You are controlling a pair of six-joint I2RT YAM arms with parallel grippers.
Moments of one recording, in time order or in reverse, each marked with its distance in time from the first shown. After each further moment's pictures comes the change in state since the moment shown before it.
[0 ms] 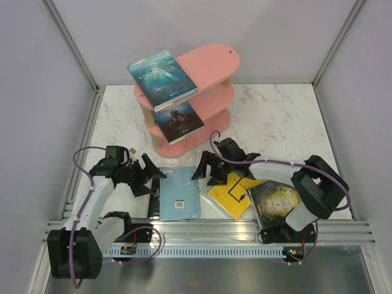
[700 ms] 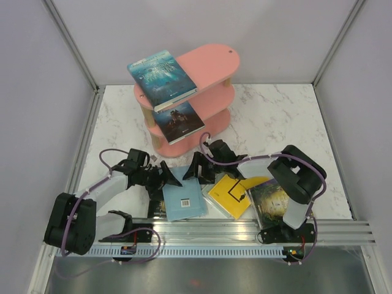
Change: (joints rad) left arm -0.275 0.265 -0.091 0.304 0.012 -0.173; right arm 0.043 0.218 0.043 0.276 -0.064 0.026
